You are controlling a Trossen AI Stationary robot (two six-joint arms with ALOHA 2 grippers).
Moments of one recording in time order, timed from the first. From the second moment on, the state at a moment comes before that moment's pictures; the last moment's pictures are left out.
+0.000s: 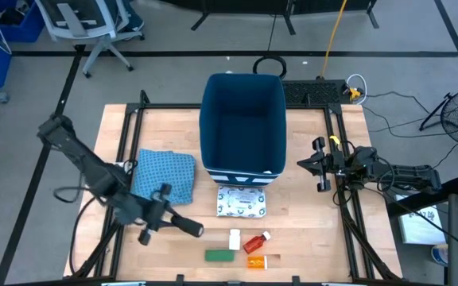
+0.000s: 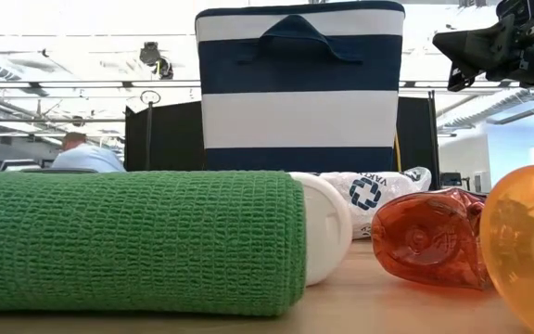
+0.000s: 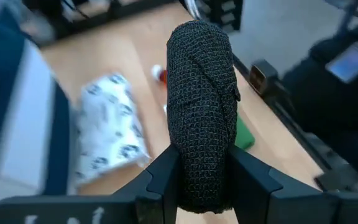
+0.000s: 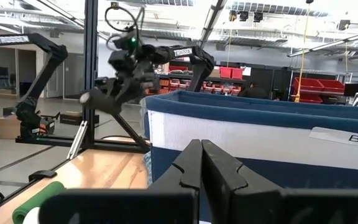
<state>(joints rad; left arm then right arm) -0.74 1.07 0.85 -0.37 -0.37 -0.11 -0.11 0.08 0.01 0.30 -0.16 -0.04</state>
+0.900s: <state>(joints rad) -0.54 0.36 0.07 0.19 -0.55 -0.11 -0.11 0.08 0.01 0.30 -0.11 -0.04</state>
